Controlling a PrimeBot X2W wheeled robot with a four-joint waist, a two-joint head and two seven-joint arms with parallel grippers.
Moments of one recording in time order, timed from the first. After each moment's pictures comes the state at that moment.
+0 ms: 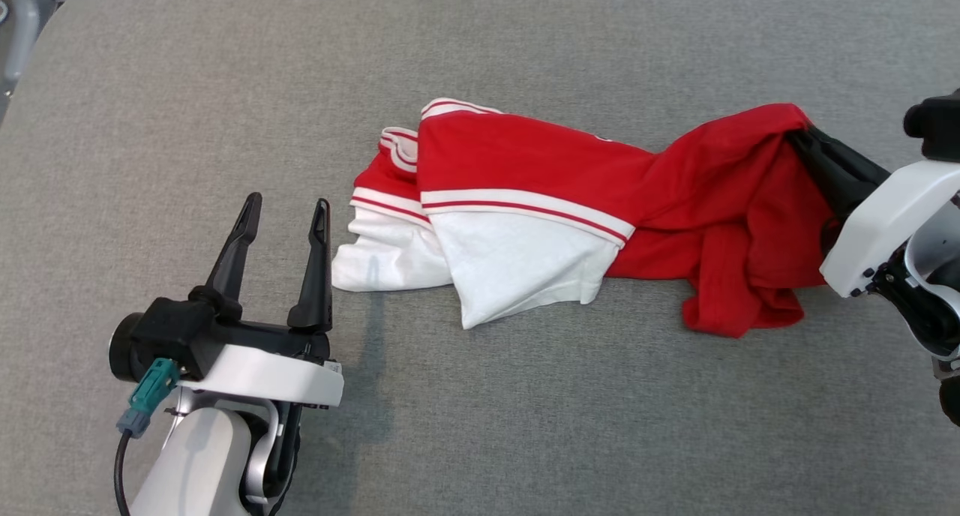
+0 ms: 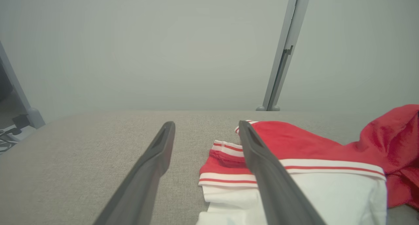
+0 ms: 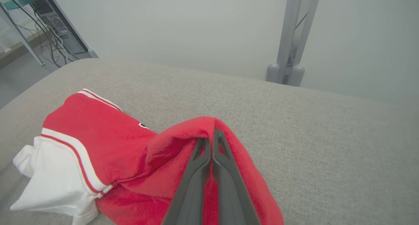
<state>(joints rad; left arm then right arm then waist) -0.26 0.19 -0.27 0.09 -0.39 0.10 -0.26 -0.57 -0.44 0.28 0.16 0.61 0.13 0.33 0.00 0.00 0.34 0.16</state>
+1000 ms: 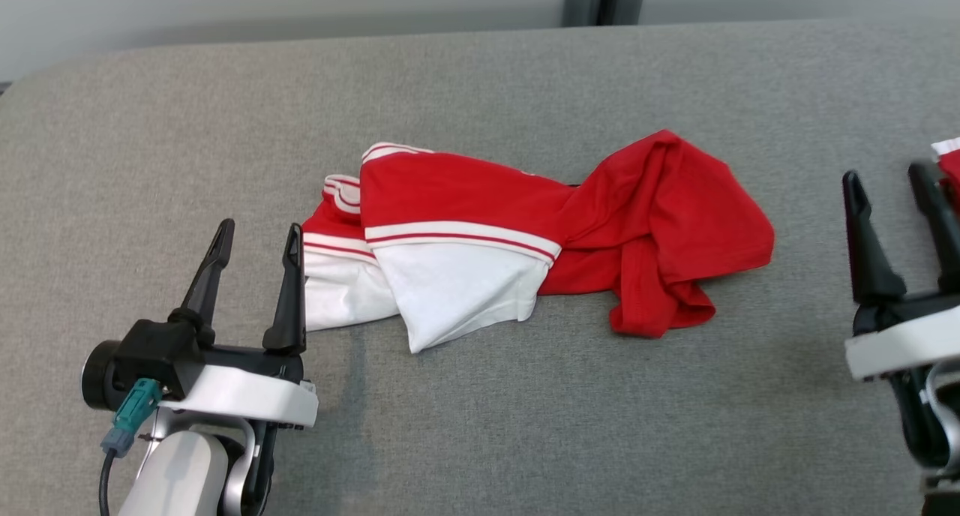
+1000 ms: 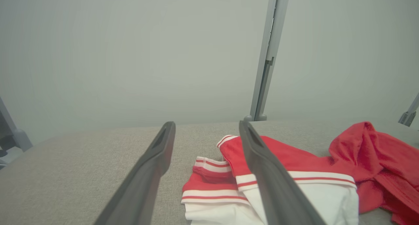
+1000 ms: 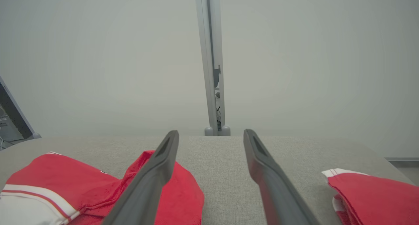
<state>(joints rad) -0.22 0.21 -0.24 0.10 -0.36 0.11 -0.25 -0.29 -0.27 0.01 0.11 0.39 0.13 -0.13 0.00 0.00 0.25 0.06</state>
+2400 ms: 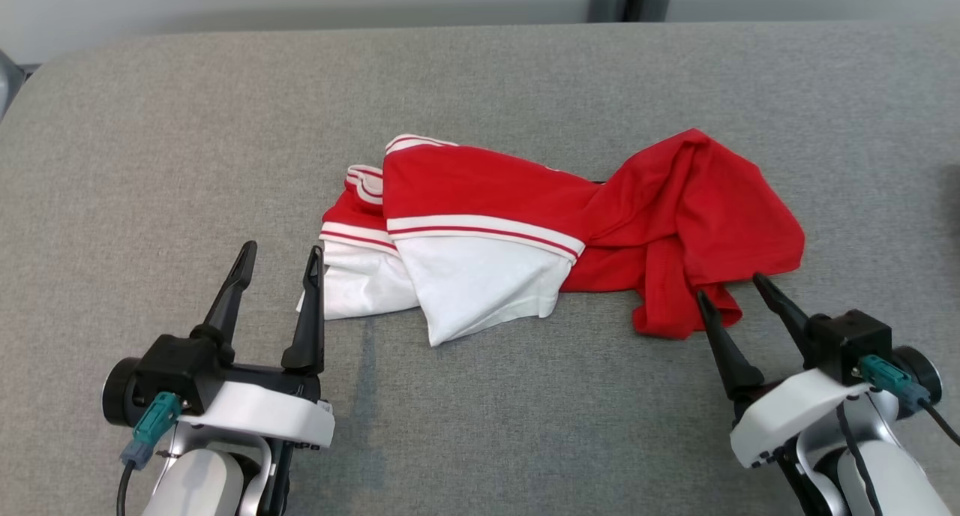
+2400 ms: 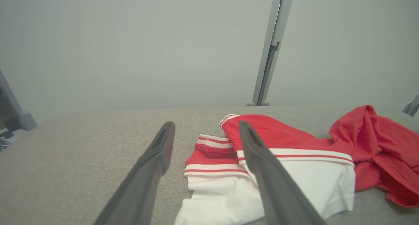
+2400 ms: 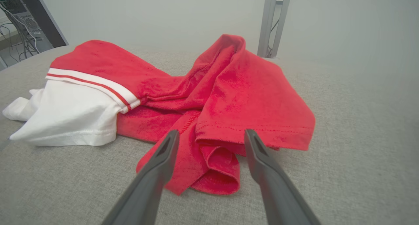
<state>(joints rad) -0.16 0.21 -0.28 0.06 -0.37 0.13 -0.21 -0.15 -0.15 0.17 0.14 0.19 0.13 0.00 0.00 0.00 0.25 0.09</state>
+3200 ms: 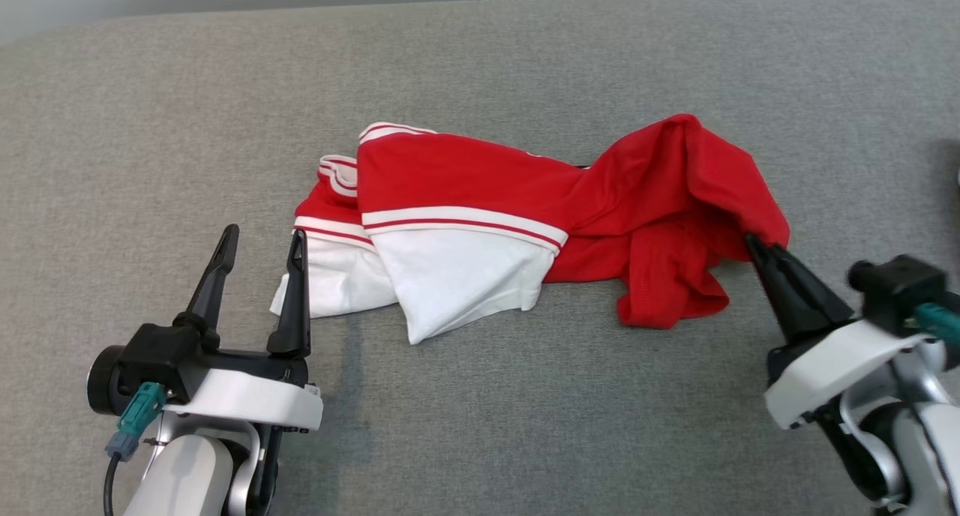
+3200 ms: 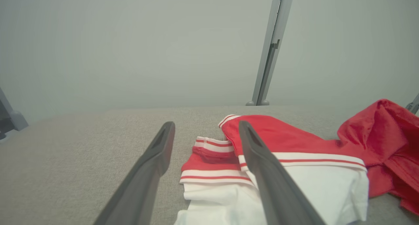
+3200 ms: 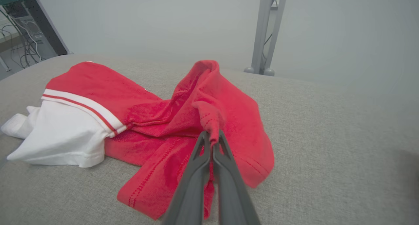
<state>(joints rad) -0.20 0.21 -0.27 0.09 -0.38 0.13 -0.25 -0.24 -0.24 0.19 0.04 0.24 0.13 0.09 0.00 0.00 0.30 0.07</state>
